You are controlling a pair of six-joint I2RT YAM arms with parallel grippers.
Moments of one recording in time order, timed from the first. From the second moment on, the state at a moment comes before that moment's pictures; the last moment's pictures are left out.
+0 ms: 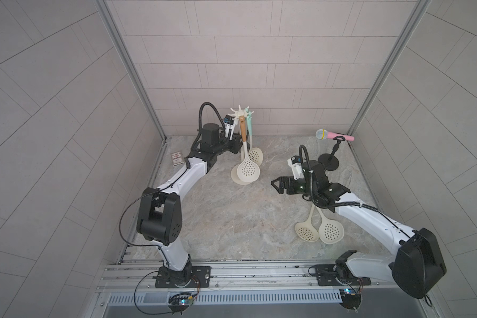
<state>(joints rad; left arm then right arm) -0.29 1.72 1.38 0.05 0.48 -0.09 0.46 1.25 0.89 -0.28 -0.24 0.46</state>
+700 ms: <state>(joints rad) -0.42 1.67 1.35 0.01 0.03 -0.11 0.45 1.25 0.88 -0.29 -0.23 0.46</state>
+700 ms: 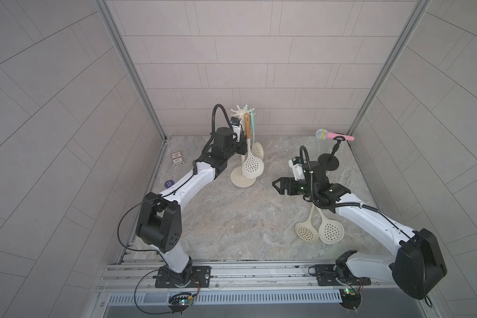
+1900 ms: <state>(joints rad) -0.38 1.52 1.16 -0.14 -0.06 0.02 0.35 1.05 0.82 -0.42 -0.18 0.51</state>
